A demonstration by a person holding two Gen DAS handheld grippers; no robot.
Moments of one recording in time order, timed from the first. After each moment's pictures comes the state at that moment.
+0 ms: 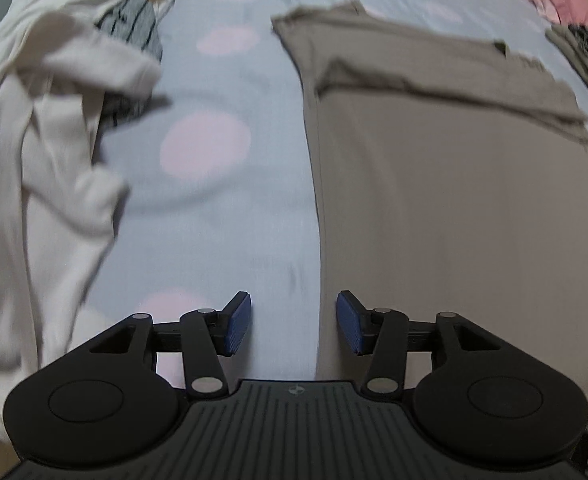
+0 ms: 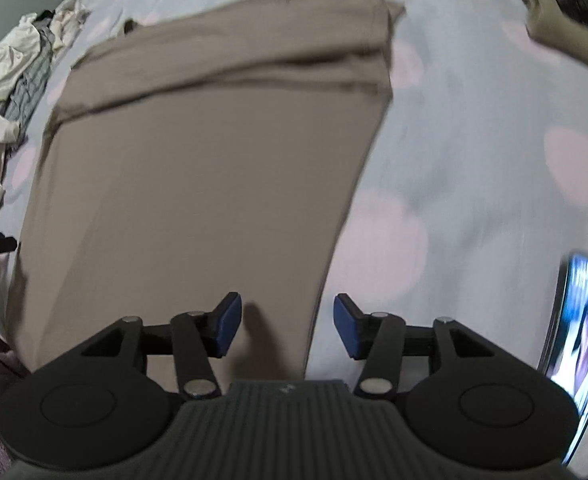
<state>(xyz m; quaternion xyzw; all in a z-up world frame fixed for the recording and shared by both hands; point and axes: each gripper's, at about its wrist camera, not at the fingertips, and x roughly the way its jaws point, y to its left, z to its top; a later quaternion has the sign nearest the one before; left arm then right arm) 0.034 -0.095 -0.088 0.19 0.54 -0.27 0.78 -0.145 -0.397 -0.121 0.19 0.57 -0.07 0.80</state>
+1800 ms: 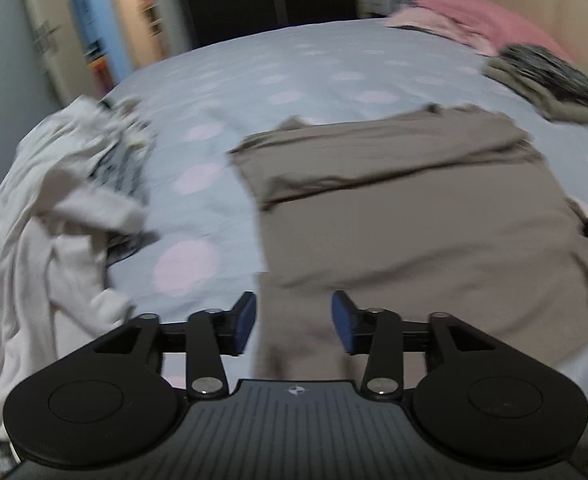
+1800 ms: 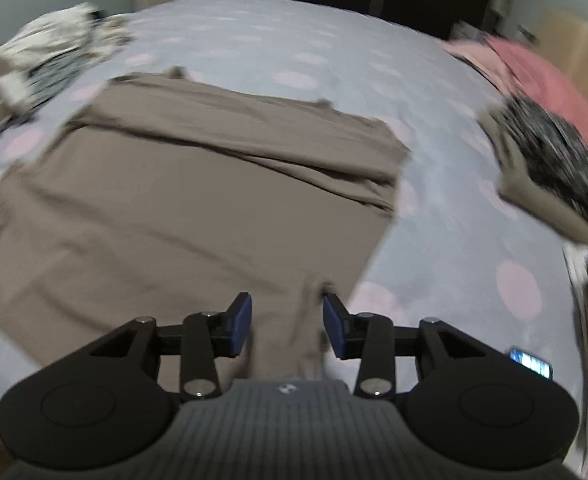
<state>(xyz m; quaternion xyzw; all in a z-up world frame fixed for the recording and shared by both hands) -0.031 -0.109 -0.055 0.24 0.34 -0.34 0.85 -0.167 -0.315 -0.100 -0.03 0.43 -0.10 0.90</state>
